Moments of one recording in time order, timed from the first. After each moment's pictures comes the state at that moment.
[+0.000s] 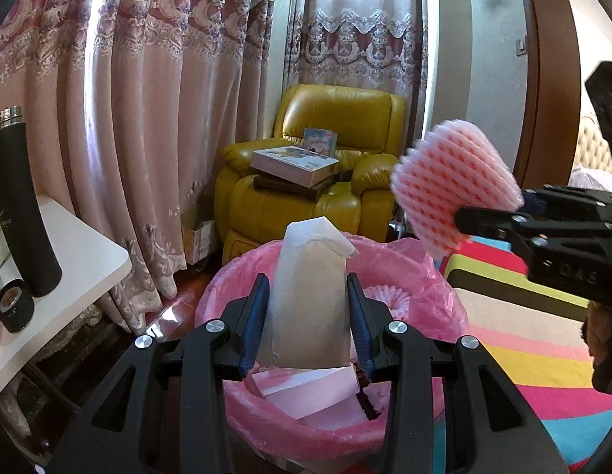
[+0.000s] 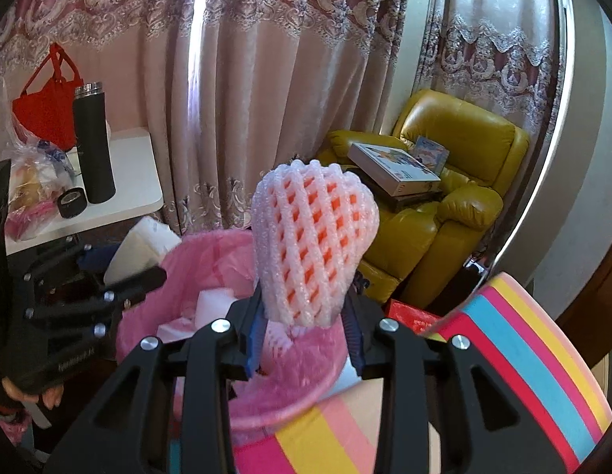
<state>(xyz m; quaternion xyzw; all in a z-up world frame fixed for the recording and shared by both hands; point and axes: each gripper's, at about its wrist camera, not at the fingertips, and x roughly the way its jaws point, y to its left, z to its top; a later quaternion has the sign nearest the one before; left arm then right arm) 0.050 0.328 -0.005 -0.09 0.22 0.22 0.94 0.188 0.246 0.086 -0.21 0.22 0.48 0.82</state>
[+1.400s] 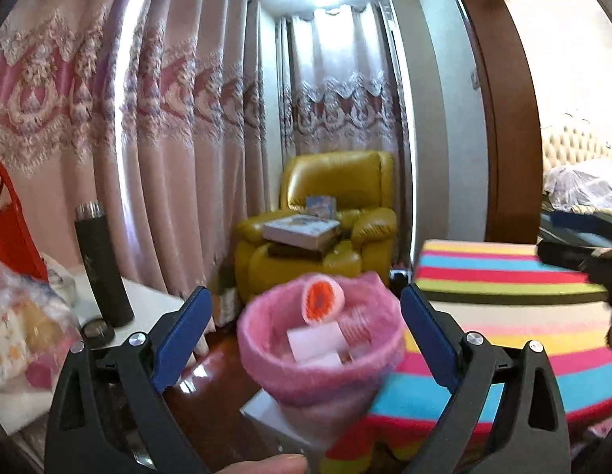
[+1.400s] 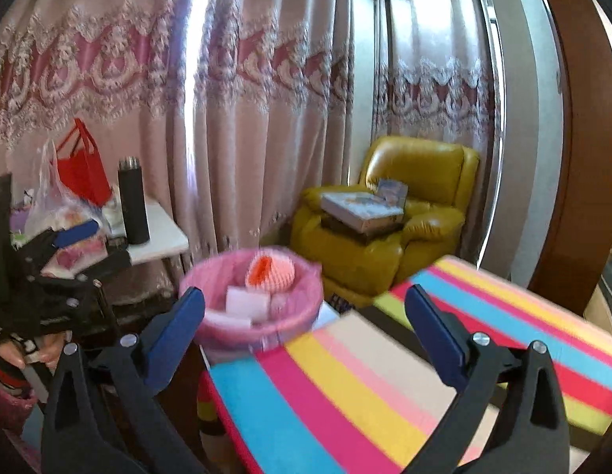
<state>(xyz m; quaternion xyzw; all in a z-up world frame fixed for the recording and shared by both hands) -0.077 0.218 0.043 0.00 0.12 0.24 0.96 0.081 0.033 0.103 -0.10 0.16 0.45 0.87</state>
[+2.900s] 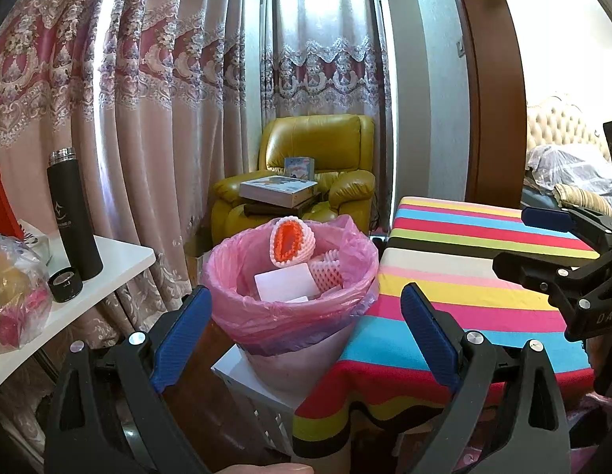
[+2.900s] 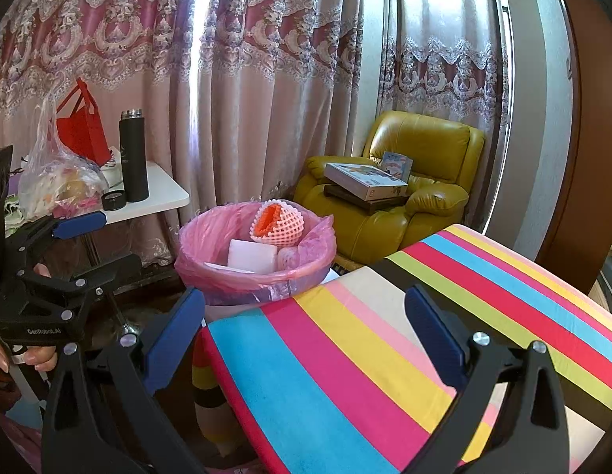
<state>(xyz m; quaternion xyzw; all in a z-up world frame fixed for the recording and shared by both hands) -0.066 0.208 -0.005 -0.02 0.18 0.21 0.96 0.067 0.055 0.058 -0.13 0.18 0.45 0.86</state>
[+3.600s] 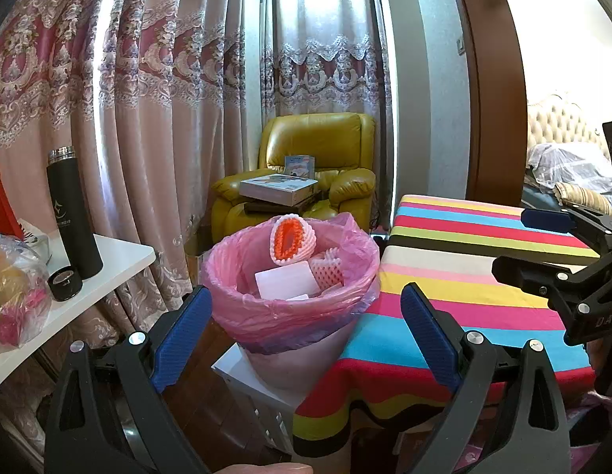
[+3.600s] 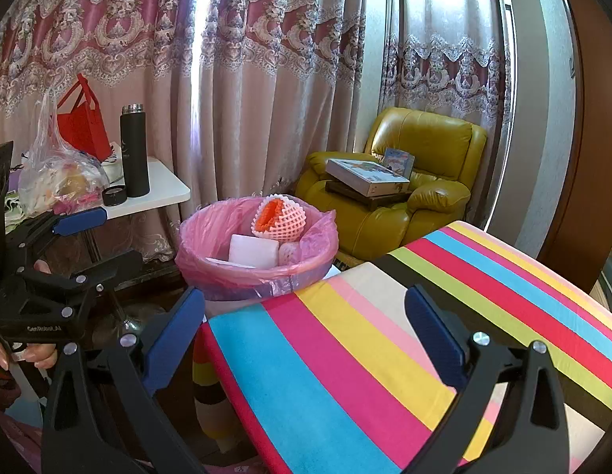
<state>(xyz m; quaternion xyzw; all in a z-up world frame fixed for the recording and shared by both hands) -0.066 0.210 -0.005 -0.02 0.18 0.21 0.96 0.067 0.060 0.054 -0.14 0.18 0.45 0.86</state>
